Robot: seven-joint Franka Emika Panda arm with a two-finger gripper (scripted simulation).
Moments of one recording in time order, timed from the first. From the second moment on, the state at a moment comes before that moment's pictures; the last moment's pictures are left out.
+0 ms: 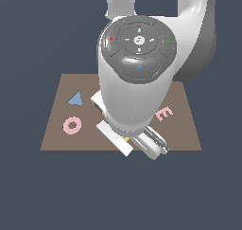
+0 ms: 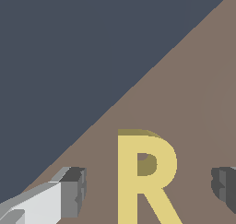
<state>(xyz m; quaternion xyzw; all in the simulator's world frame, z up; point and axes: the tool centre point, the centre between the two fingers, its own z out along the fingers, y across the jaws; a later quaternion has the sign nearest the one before) 0.100 0.016 0.045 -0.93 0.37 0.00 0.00</state>
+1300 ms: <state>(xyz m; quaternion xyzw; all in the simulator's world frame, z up) 0.095 0.010 0.031 -0.92 0.40 0.00 0.00</state>
